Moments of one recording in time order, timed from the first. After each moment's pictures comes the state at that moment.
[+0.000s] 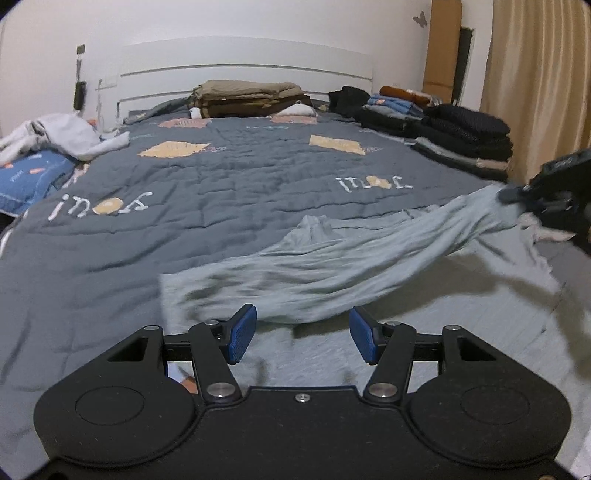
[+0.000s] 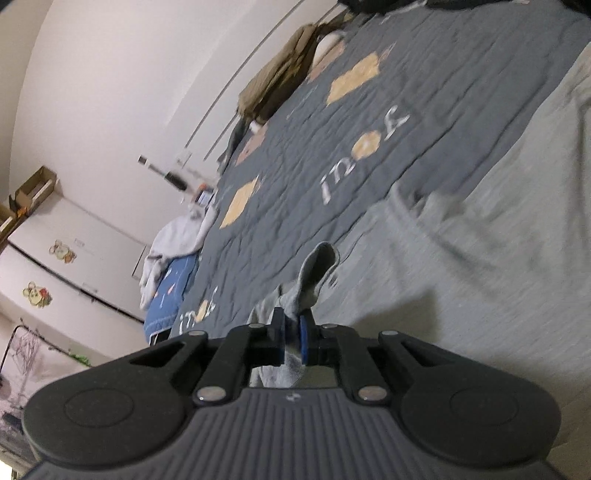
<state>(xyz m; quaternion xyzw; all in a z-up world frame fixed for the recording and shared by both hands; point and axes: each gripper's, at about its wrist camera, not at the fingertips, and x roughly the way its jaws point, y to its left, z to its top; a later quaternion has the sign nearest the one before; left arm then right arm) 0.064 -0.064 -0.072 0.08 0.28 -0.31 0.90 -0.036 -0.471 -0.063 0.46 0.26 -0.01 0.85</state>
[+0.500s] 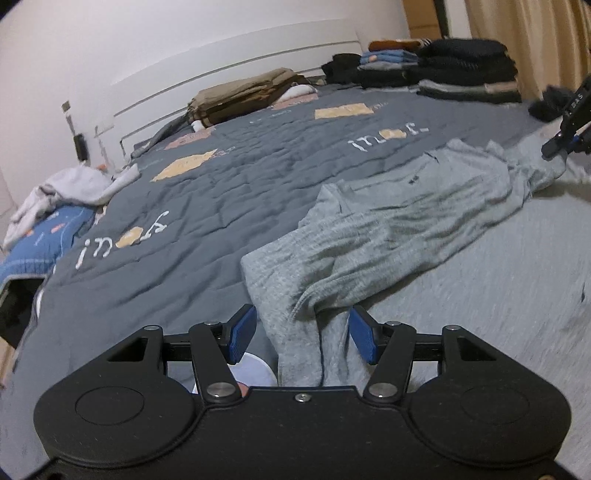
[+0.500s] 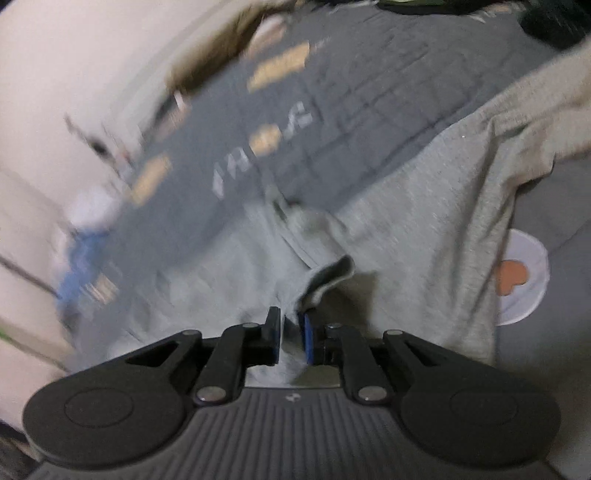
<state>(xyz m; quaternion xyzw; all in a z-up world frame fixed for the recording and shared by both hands) 0.058 -0.090 -0.094 0.23 0.26 -0.28 0.90 -0.023 -0.508 -0.088 0.33 0.40 -0.10 0.85</state>
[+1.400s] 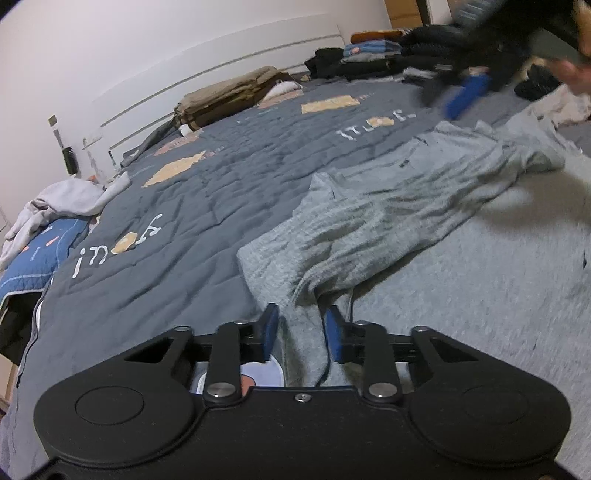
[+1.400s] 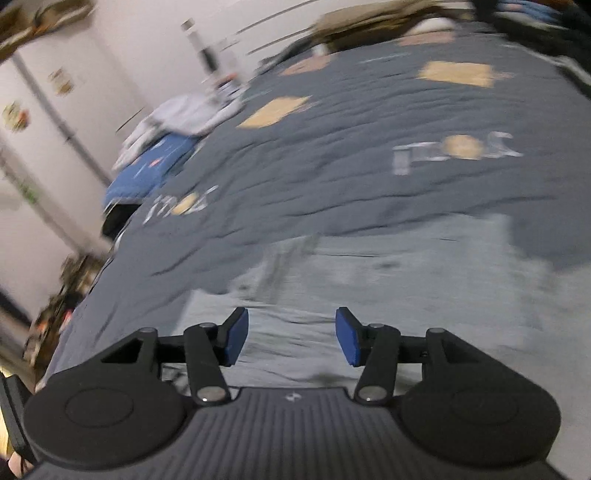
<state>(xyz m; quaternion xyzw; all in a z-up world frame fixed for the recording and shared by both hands) 0.060 -0.085 -0.104 0.26 0.26 -0.29 0.88 0.088 -0.348 -0.034 0.19 0.41 0.09 0.89</state>
